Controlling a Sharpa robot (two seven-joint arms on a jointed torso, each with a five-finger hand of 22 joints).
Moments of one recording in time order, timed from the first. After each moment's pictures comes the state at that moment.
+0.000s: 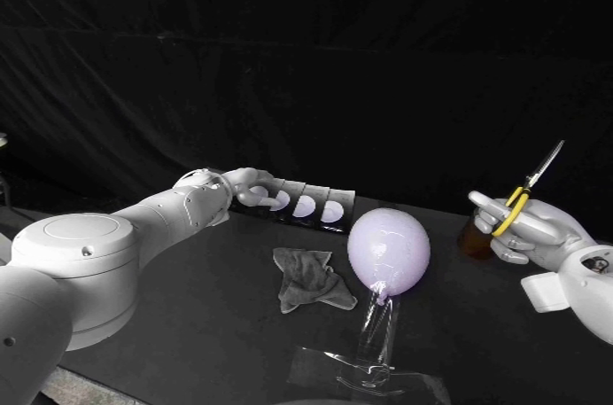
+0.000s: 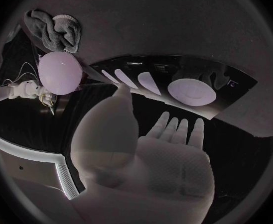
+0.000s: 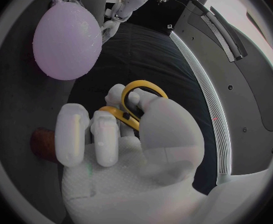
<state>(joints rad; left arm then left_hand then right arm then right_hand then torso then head) 1.10 -0.51 -0.08 0.33 -1.12 -0.11 0.39 1.17 0.01 0.03 0.30 0.05 0.32 0.15 0.08 0.16 0.23 0.15 0.03 0.03 0.18 0.15 0.04 0.10 0.10 0.19 0.26 0.04 0.03 1.30 -0.96 -0.19 1.60 -0.19 -0.30 0.17 1.05 0.03 0.42 0.20 0.05 1.14 -0.02 0.91 1.30 1.24 -0.01 0.53 1.31 1.47 -0.15 1.57 1.31 0.04 1.45 -0.04 1.40 1.31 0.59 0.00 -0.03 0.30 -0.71</state>
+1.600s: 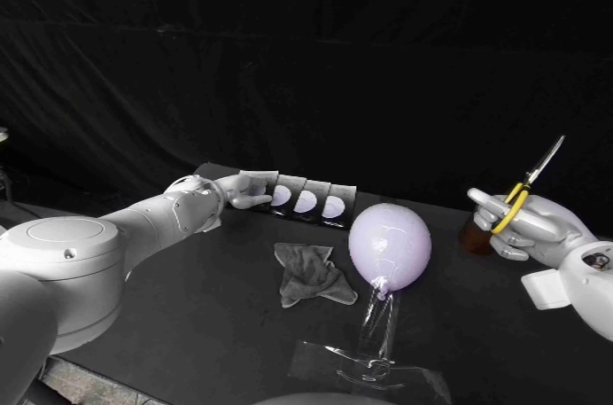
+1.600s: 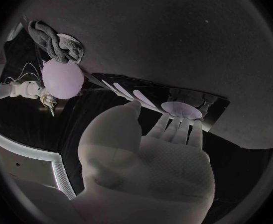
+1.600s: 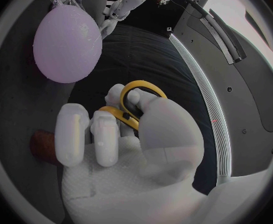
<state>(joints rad) 1.06 -0.58 -0.09 0.40 -1.10 -0.10 0.40 1.10 0.15 0.15 0.29 0.05 0.30 0.15 0.07 0.15 0.24 0.20 0.03 0.03 0.20 0.18 0.04 0.09 0.16 0.18 0.28 0.04 0.03 1.30 -0.96 -0.19 1.61 -0.21 -0.29 0.17 1.06 0.04 0.42 0.19 0.05 1.15 -0.02 0.91 1.22 1.24 -0.01 0.53 1.31 1.47 -0.15 1.57 1.31 0.04 1.45 -0.04 1.40 1.31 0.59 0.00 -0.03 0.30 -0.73</state>
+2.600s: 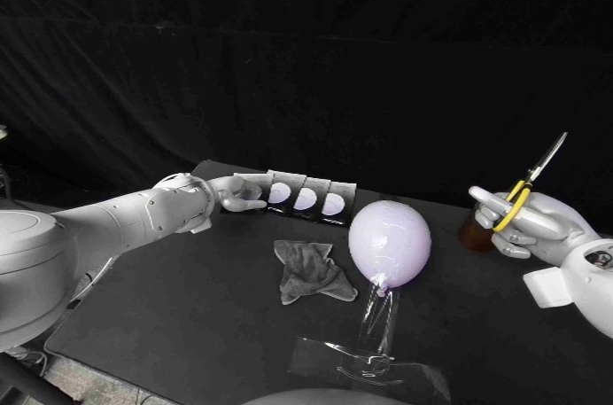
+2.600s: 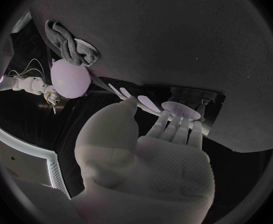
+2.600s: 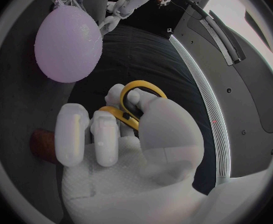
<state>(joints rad) 1.08 -0.77 -0.08 0.71 -1.13 -0.06 0.27 1.08 0.00 0.16 0.30 0.05 0.37 0.15 0.09 0.17 0.31 0.20 0.03 0.04 0.26 0.18 0.04 0.11 0.15 0.20 0.27 0.05 0.03 1.30 -0.98 -0.19 1.62 -0.23 -0.29 0.17 1.06 0.04 0.42 0.19 0.05 1.15 -0.02 0.92 1.22 1.24 -0.01 0.53 1.31 1.47 -0.15 1.57 1.31 0.03 1.45 -0.04 1.40 1.31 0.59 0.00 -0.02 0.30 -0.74</state>
